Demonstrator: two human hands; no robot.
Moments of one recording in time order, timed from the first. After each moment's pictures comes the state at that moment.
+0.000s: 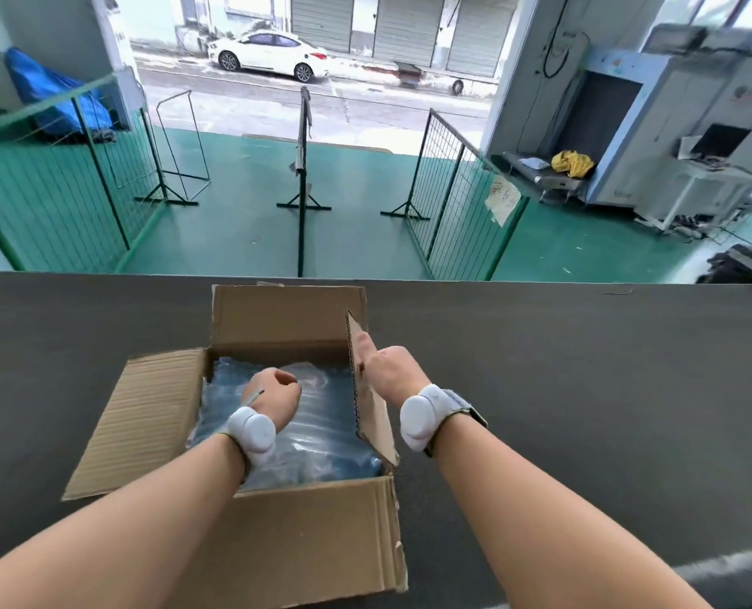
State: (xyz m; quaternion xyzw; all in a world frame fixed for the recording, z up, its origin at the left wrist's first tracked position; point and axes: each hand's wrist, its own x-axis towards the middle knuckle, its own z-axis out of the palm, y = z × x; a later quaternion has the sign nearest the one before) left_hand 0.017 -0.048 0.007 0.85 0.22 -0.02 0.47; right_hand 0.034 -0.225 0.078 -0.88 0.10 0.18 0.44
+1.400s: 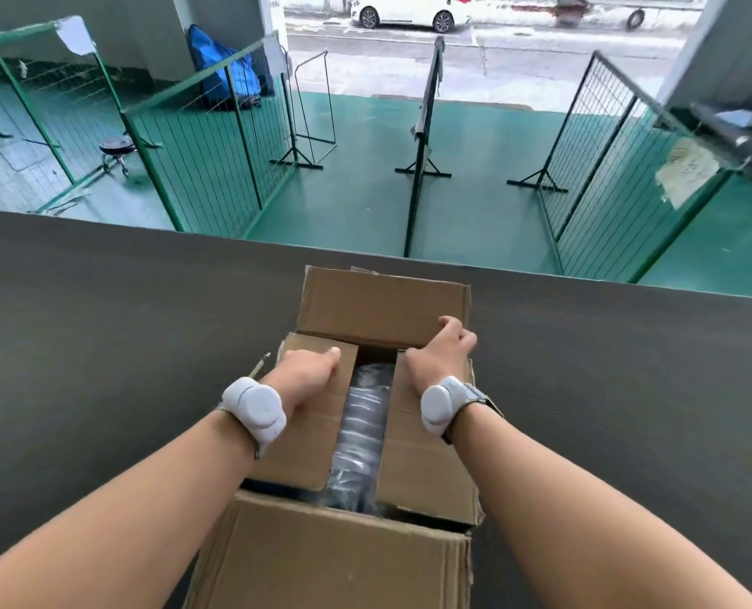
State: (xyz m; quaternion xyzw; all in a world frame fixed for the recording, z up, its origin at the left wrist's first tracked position) left_hand 0.055 0.018 0.020 0.79 0.35 -0.16 0.47; right_hand 0.125 -0.164 0.015 -0.90 0.08 0.09 0.42
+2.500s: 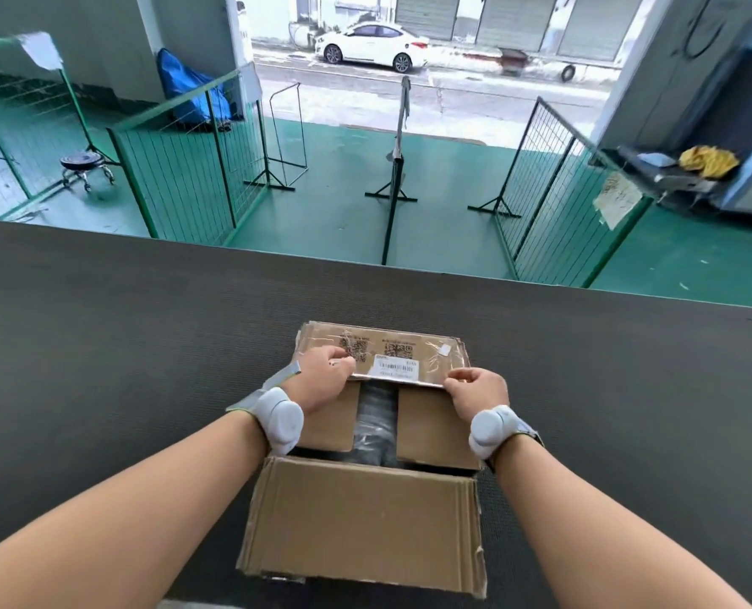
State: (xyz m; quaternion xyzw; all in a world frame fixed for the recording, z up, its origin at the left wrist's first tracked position) left_hand -0.021 0.010 0.045 0.89 0.16 -0.06 0.42; right_hand 0.046 -0.228 -0.006 -0.89 0.18 0.09 0.41
